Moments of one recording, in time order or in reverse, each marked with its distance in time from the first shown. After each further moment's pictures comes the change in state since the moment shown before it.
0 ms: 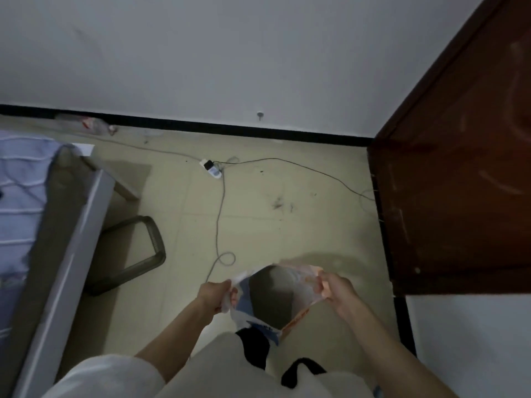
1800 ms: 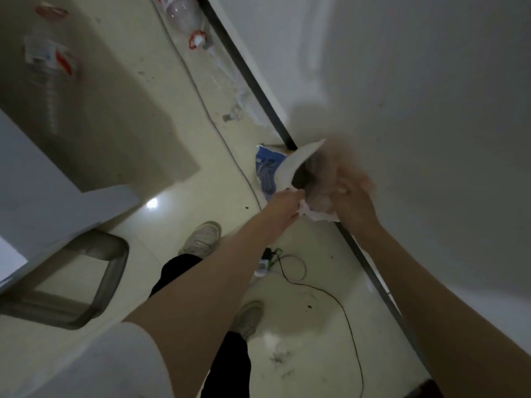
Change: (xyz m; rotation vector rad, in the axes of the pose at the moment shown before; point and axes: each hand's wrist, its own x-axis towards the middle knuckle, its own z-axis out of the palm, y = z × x) left_hand 0.649 0.706 -0.300 -0.798 -0.113 -0.027; right_hand 0.485 -0.617 0.860 -1.485 -0.365 -0.700
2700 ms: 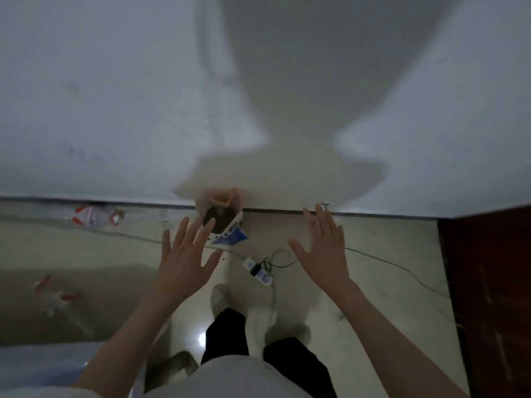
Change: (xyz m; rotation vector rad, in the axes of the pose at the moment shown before) left_hand -0.299 0.036 0.021 1.948 0.026 1.023; right_hand -0.359 0.055 -0.092 0.107 0.531 0.205
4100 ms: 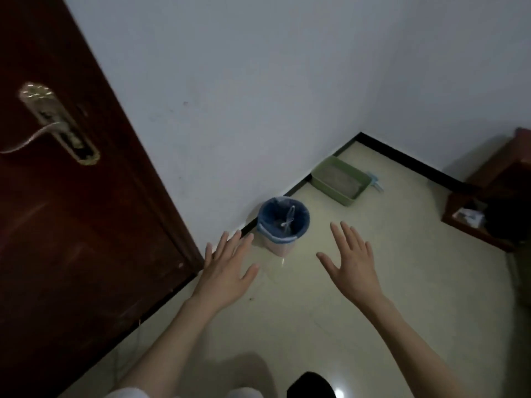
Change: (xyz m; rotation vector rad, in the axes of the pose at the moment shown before) left_hand -0.515 0.840 0.343 0.620 -0.786 2.230; right_hand -0.803 0.406 -0.006 0.433 0.894 2.195
